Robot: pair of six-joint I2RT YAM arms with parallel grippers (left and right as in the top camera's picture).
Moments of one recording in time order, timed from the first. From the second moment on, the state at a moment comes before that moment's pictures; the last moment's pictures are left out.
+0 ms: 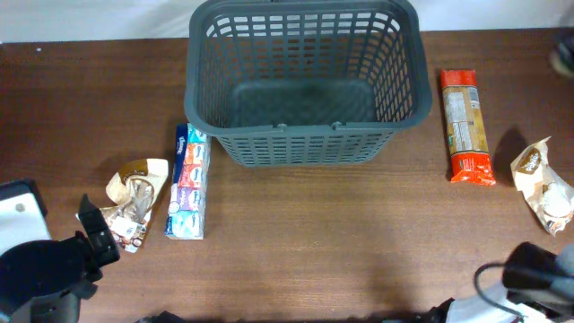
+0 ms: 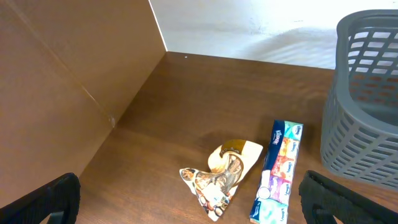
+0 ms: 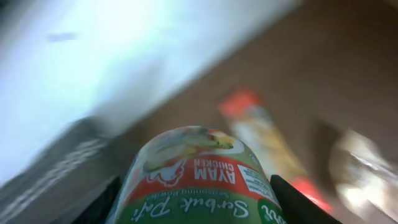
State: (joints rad) left arm -0.49 0.95 1.90 -1.69 -0.82 -0.41; right arm -0.45 1.78 2.41 -1.34 -0.35 0.33
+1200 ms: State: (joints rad) left arm -0.49 0.95 1.90 -1.69 -0.82 -0.41; right arm 0.20 2.18 2.47 -1.24 -0.10 0.25
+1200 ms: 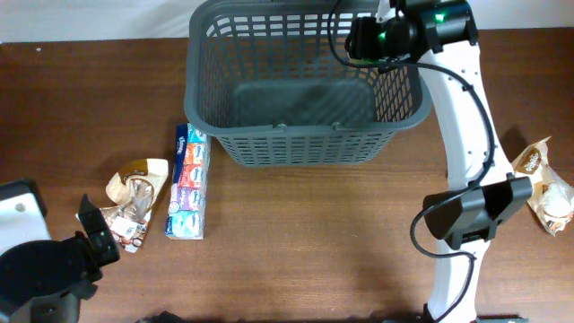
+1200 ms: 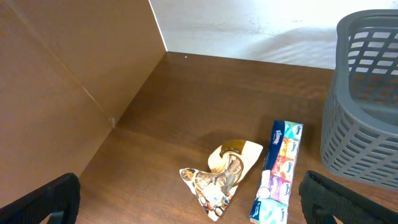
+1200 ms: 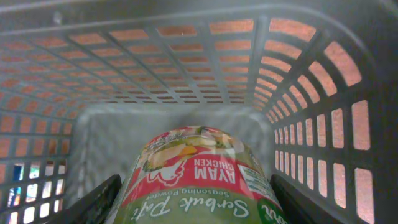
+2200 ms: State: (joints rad) left arm -0.49 0.95 1.90 -1.69 -0.82 -0.41; right arm 0.29 2.37 2.39 -1.36 -0.03 0.20
